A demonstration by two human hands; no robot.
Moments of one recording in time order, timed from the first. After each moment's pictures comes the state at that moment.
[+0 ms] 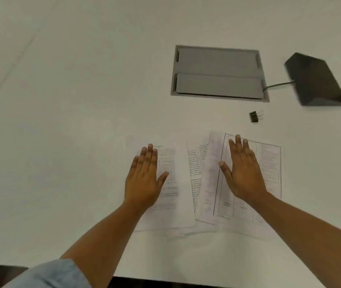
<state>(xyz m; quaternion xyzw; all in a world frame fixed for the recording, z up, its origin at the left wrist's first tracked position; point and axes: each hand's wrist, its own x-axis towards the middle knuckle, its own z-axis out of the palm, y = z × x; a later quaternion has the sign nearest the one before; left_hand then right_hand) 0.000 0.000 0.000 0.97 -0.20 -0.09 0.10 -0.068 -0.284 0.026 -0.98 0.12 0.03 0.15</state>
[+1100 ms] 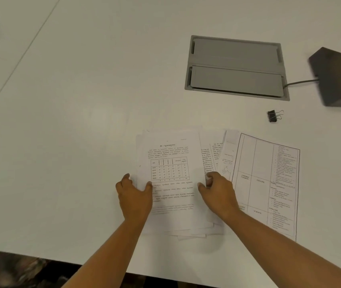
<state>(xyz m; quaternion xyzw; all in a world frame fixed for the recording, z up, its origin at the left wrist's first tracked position) -0.027 0.028 0.008 0.87 0.27 -0.11 0.39 -0.066 -0.179 0.008 -0.88 0.27 0.12 0.37</state>
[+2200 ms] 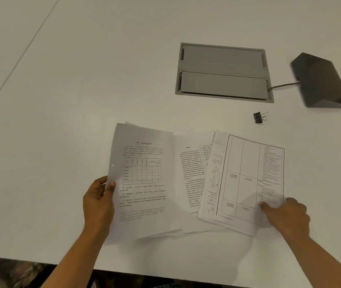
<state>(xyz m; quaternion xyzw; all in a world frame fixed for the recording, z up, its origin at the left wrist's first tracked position) -0.034 0.081 0.064 0.79 0.23 -0.08 0.57 -0.165 -0.328 0.016 -0.81 0.54 0.15 0.18</state>
